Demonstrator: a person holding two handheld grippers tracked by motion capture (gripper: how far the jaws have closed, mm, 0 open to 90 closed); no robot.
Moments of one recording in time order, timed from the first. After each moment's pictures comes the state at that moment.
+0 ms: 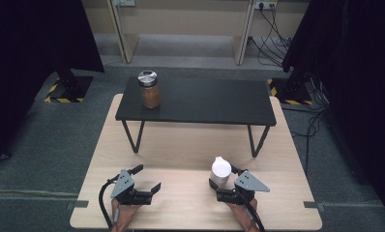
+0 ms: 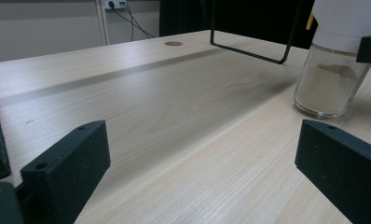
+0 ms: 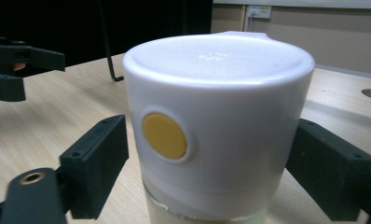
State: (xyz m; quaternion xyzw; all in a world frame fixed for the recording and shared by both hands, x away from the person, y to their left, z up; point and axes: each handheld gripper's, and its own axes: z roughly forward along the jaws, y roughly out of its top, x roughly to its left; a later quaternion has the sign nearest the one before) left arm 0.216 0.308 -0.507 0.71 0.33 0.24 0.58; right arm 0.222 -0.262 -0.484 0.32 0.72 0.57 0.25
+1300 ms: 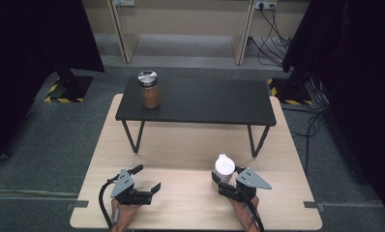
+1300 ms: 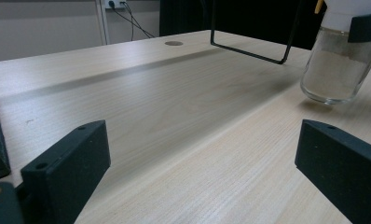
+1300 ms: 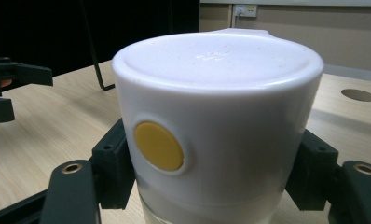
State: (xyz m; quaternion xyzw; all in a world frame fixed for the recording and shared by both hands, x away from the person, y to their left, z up) left arm 0.216 0.307 -0.507 0.71 0.33 0.24 0.58; right arm 0.219 -0.259 -0.466 0.34 0.71 0.56 0.25
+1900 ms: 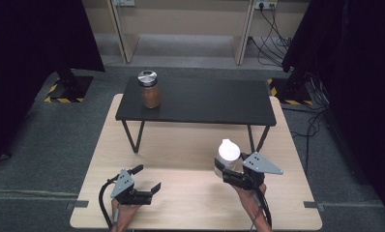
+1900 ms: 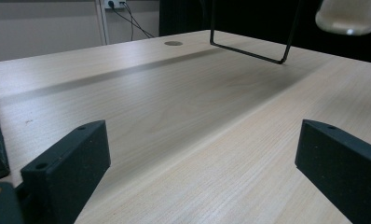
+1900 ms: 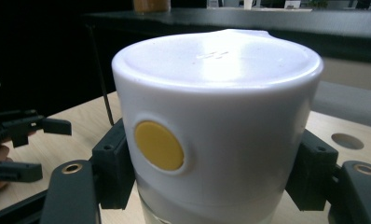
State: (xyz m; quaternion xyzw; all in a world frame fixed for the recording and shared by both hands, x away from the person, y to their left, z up) left arm 0.216 0.307 -0.507 0.71 0.33 0.24 0.58; right arm 0.231 -0.266 -0.392 0.32 0.71 0.57 0.25
